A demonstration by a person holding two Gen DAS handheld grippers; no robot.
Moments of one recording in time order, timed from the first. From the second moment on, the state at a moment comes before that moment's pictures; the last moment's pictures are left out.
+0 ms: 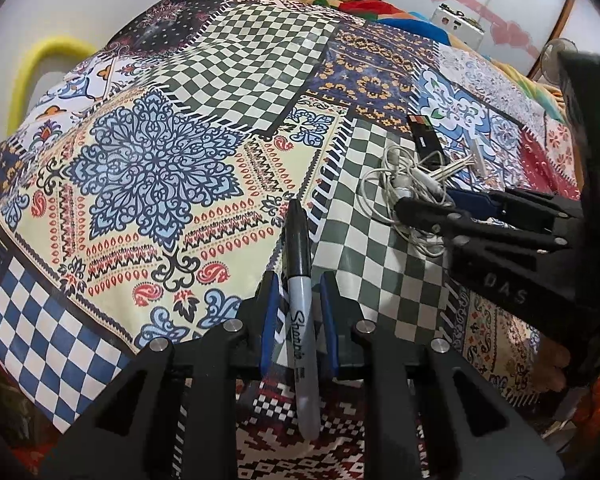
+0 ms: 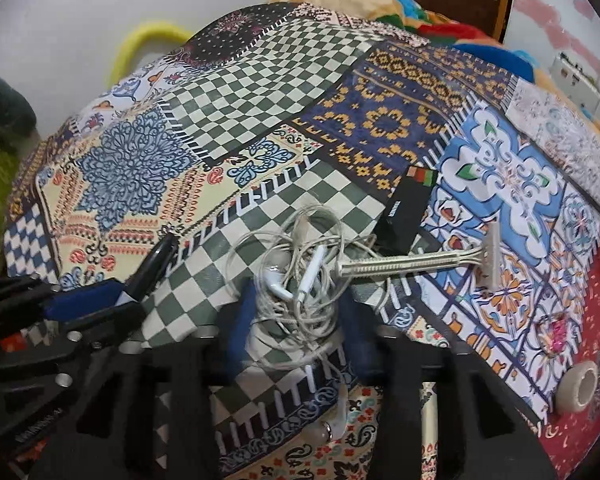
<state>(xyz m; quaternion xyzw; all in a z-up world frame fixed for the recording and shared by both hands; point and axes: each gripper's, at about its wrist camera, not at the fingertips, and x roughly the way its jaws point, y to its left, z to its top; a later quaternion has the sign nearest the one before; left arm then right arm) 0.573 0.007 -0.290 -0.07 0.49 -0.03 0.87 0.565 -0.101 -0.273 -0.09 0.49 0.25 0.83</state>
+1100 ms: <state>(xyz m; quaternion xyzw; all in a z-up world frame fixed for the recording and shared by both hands) 0.418 0.045 -0.104 -0.10 0.39 0.02 0.92 0.467 -0.119 -0.068 -0.03 0.40 0.28 0.87</state>
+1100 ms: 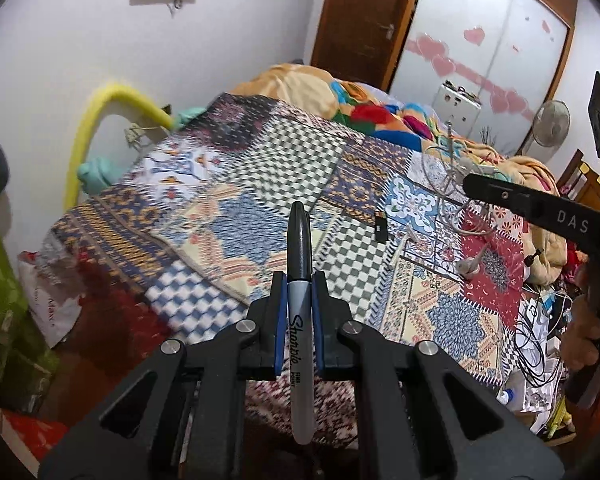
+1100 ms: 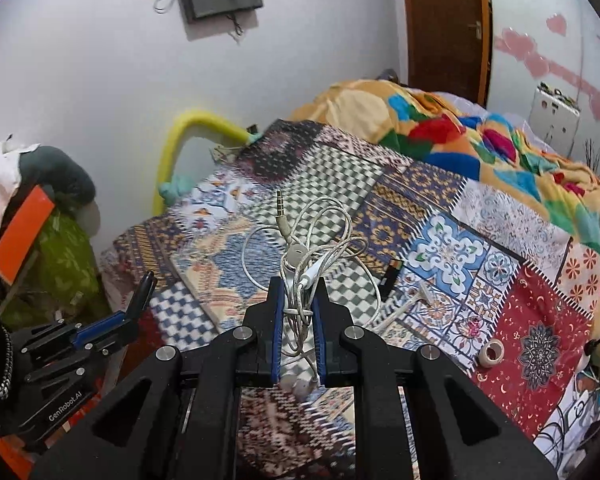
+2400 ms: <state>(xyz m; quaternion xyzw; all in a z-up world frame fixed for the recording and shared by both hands) 0.178 0.252 -0.201 -0.24 0.44 0.22 0.84 0.266 0.138 -0.160 -0.18 0.46 0.48 0.72</state>
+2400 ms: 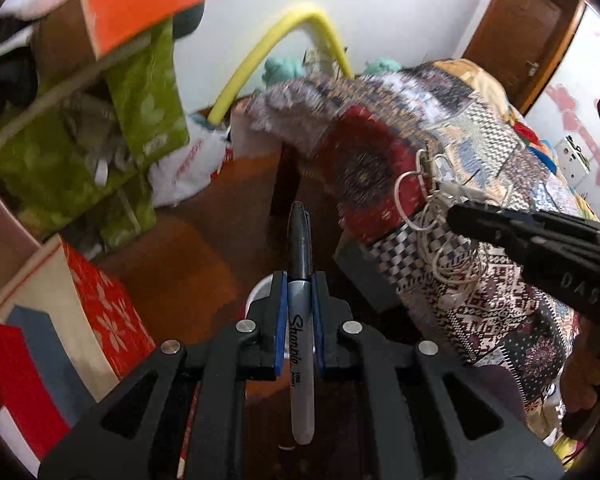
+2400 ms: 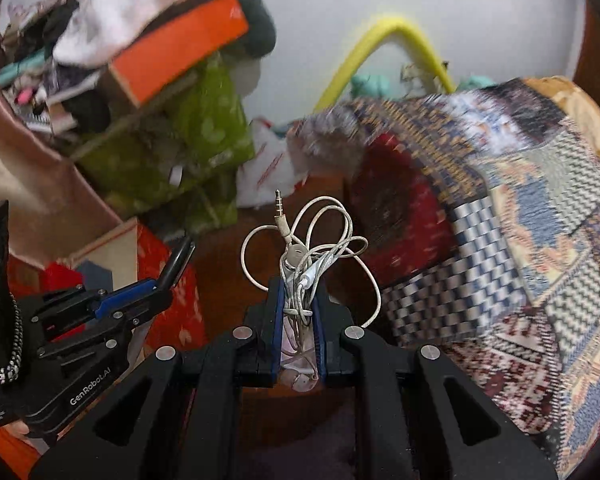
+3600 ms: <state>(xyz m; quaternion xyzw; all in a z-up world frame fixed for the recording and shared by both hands) 0.257 0.283 -0.320 -0.29 0.55 0.22 0.75 0.315 0.178 -0.267 -0.20 0.58 0.45 0.65</state>
